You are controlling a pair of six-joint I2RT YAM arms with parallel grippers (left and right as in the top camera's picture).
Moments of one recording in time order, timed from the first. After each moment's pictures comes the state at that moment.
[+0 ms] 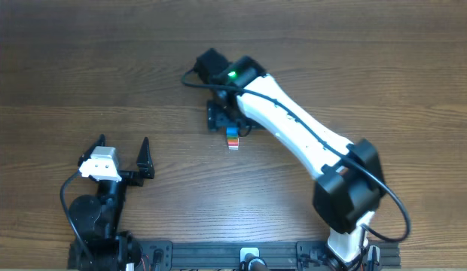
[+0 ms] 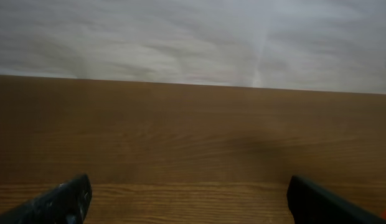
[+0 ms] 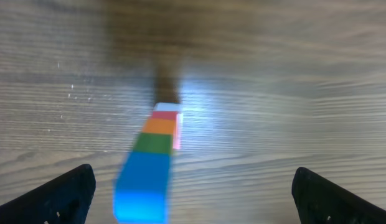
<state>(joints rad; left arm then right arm) 0.12 0.01 0.04 -0.12 0.21 -0.07 0.67 1.92 1.74 -1.29 0.10 0.64</state>
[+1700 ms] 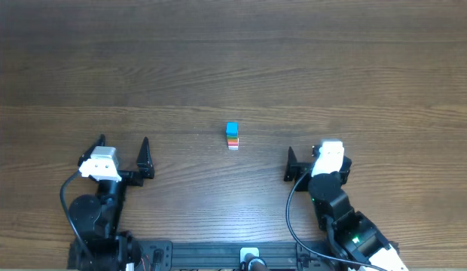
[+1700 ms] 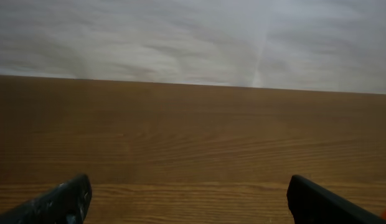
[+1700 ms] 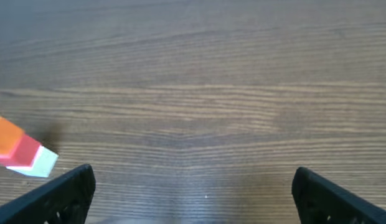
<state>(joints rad) 0.12 0.01 0.04 -0.12 0.21 -0.07 0.59 0.50 0.18 -0.23 0.46 0.36</state>
